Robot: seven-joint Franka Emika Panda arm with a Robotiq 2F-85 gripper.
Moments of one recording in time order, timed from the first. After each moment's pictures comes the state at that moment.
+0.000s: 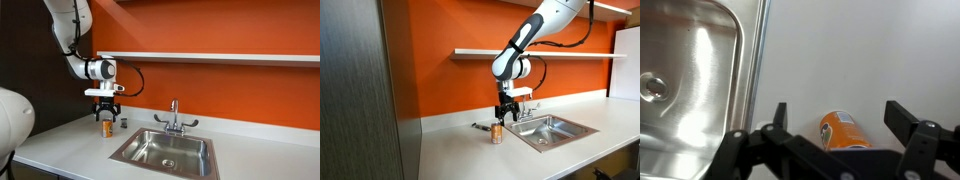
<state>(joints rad) 0.12 0.14 0.08 -2.26 -0.04 2.28 -0.04</state>
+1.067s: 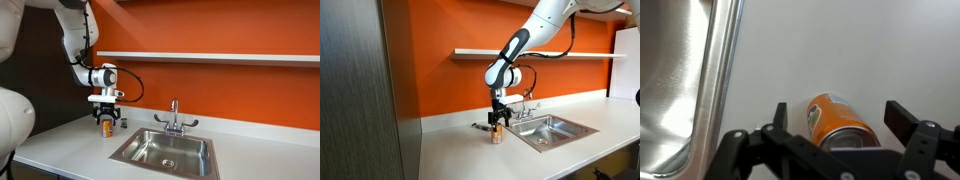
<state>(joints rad) 0.13 0.31 0.10 -2.13 -0.04 2.32 -0.08</state>
